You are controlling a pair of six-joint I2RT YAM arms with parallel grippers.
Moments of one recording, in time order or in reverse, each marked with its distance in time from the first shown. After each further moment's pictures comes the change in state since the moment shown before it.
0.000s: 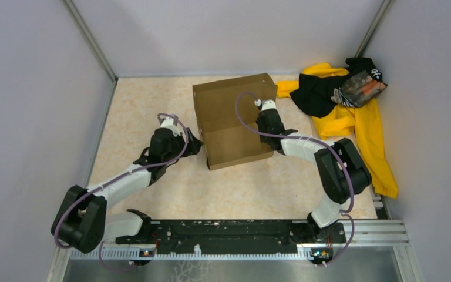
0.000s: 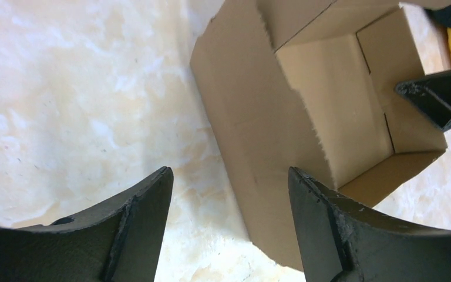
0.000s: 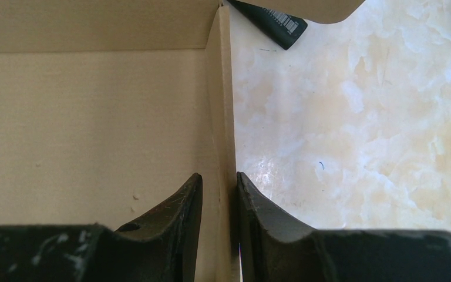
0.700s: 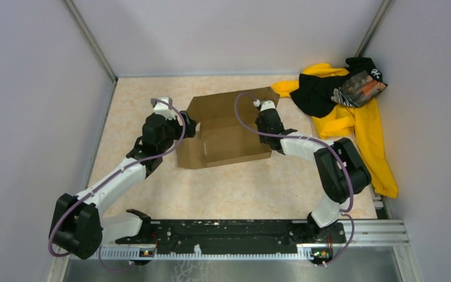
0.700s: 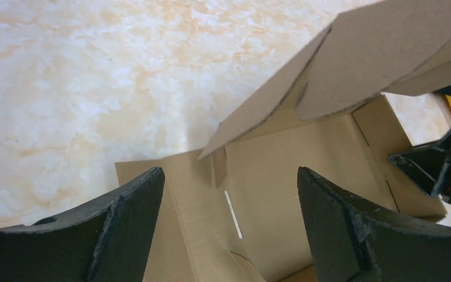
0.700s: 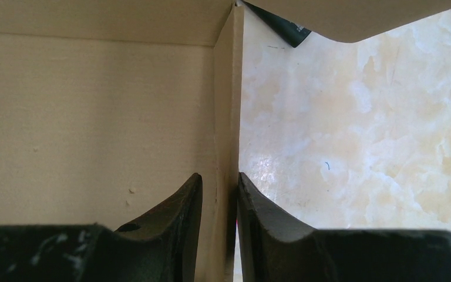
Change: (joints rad) left arm 0.021 -0.067 0.166 -0.040 -0.141 0.187; right arm 0.000 0.005 0.006 -0.011 -0.015 -0.009
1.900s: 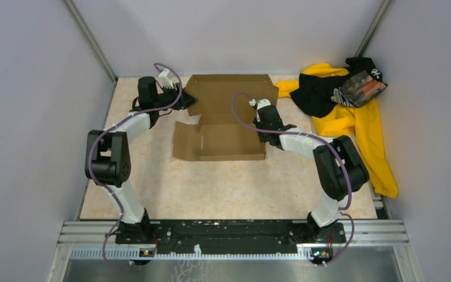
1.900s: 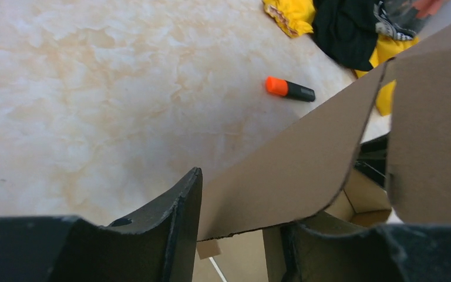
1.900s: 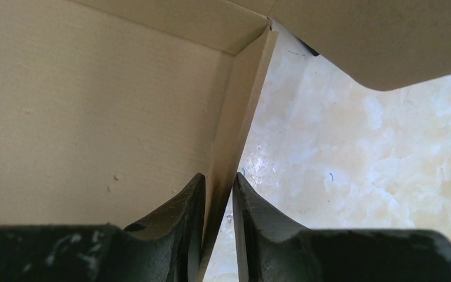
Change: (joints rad) left arm 0.319 0.635 0.508 0.088 0.784 0.048; right arm -0.015 0.028 0.060 -0.076 -0.074 -0.092
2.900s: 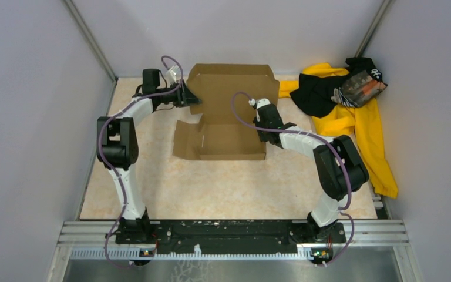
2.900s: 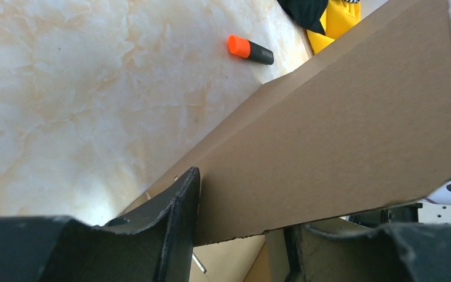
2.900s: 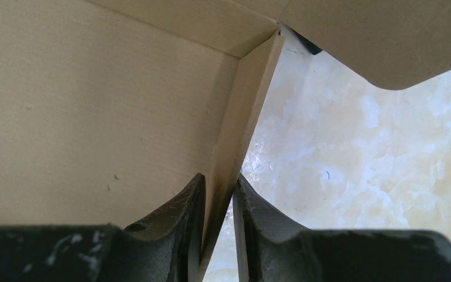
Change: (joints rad) left arm 0.032 0.268 0.356 -0.351 0.306 -0.044; right arm -0.002 0.006 0.031 -0.052 -0.003 -0.014
